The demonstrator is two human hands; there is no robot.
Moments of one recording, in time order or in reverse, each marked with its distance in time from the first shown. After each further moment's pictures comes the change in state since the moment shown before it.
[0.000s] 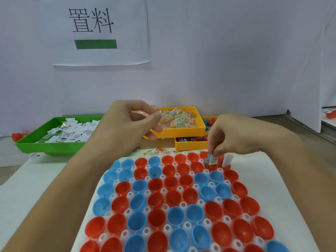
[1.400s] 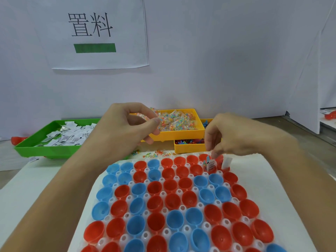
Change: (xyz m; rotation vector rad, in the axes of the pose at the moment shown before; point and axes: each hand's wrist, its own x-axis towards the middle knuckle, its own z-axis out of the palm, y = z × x) left_hand -0.001 0.002 -0.004 0.070 -0.020 0.051; right_hand 0.003 -0.001 -0.001 -0.003 0.080 -0.014
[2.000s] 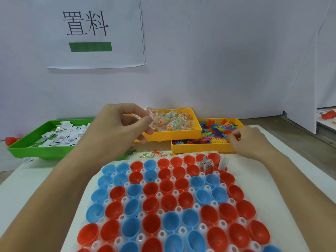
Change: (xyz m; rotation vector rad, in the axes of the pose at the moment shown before) left_hand 0.004 -0.005 0.000 0.056 0.033 -0.016; right_hand 0.031 0.109 0.058 0.073 0.398 0.400
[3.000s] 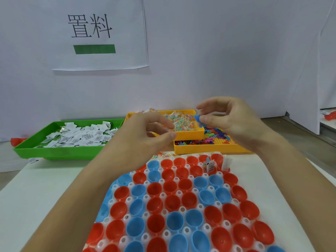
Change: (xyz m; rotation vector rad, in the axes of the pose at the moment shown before) left_hand -0.005 0.003 0.019 -0.009 -0.153 0.055; right_hand -0.040 -0.093 -0.056 0.873 -0.081 -0.384
